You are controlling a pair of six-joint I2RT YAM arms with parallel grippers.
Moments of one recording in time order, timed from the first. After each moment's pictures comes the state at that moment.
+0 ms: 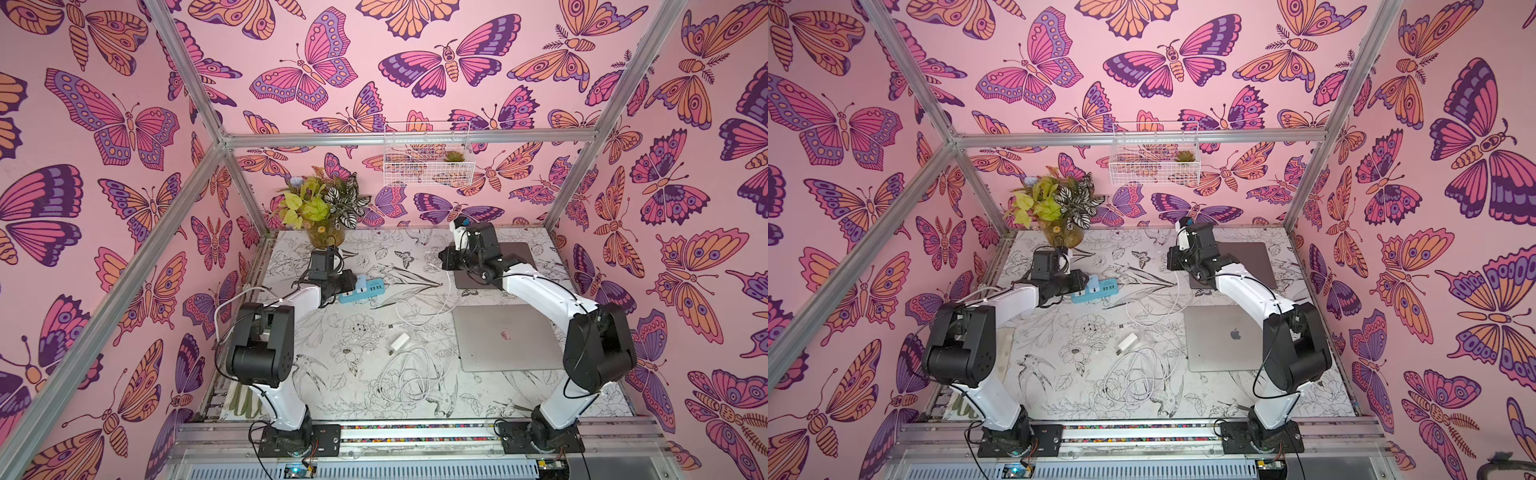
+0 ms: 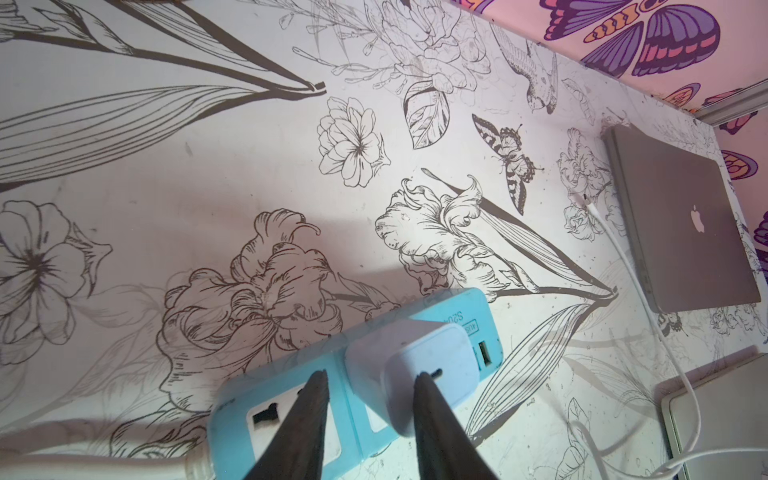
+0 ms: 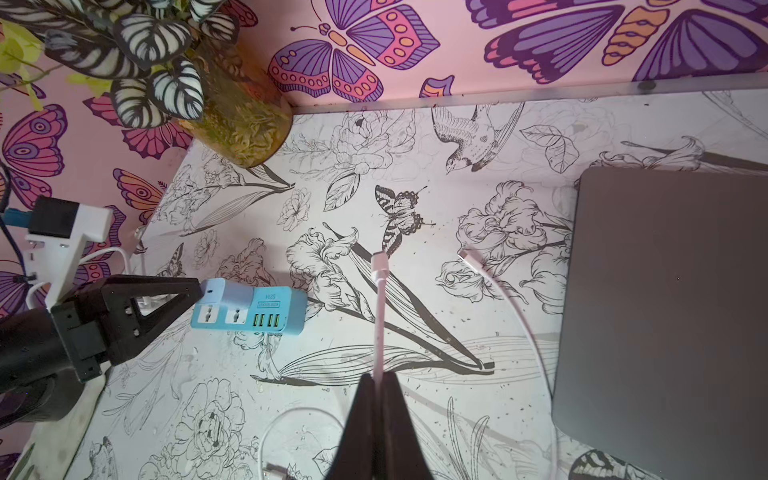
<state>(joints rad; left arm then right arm) -0.13 1.76 1.03 -0.06 0.27 -0.31 0.40 1.72 1.33 -0.23 -0.19 0.35</state>
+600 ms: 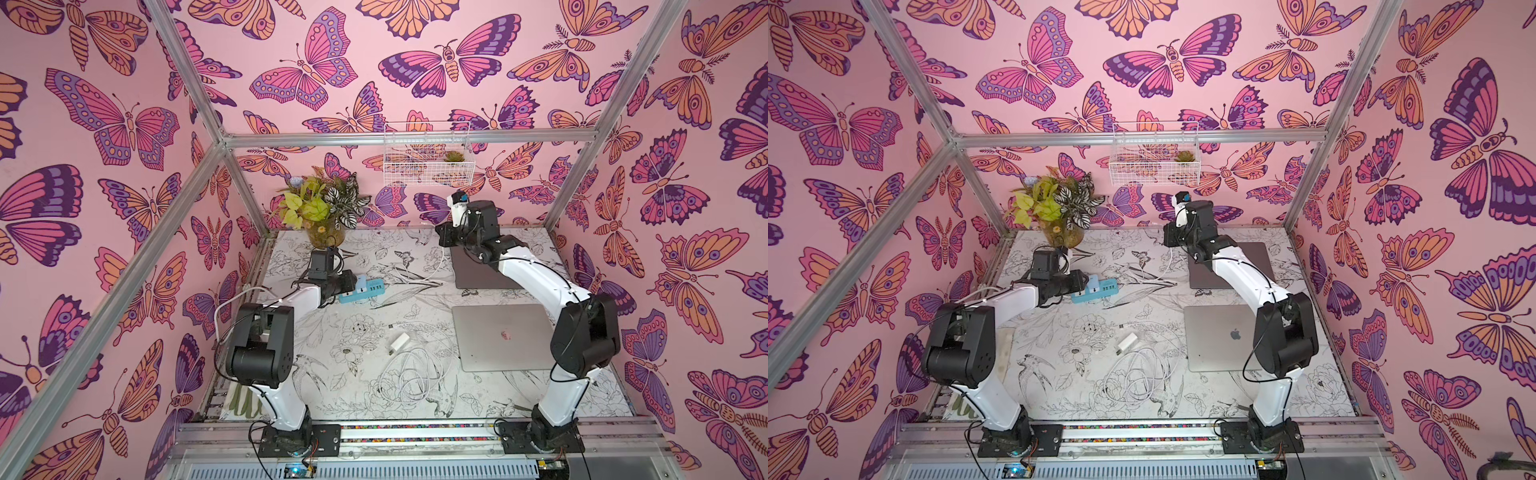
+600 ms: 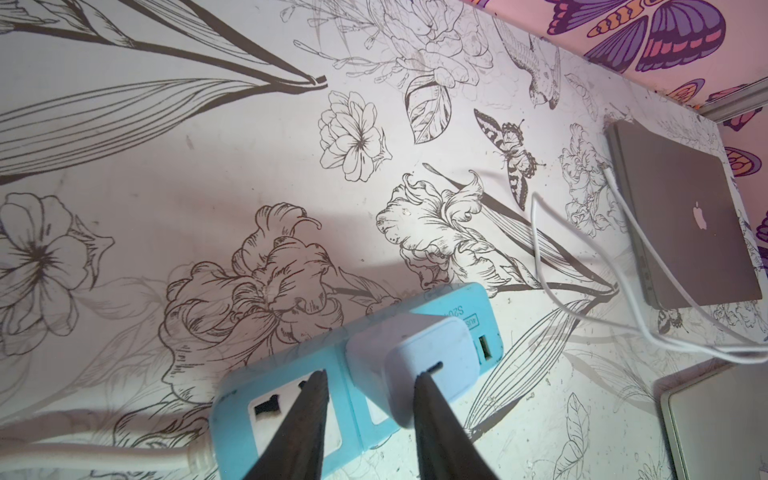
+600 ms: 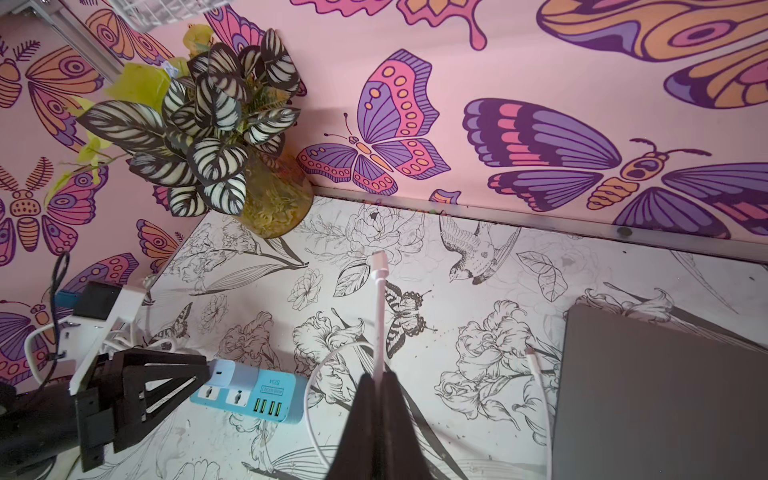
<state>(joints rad) -0.13 1.75 1.03 -0.08 0.27 -0.31 0.38 1.84 1.58 -0.21 -0.20 0.26</state>
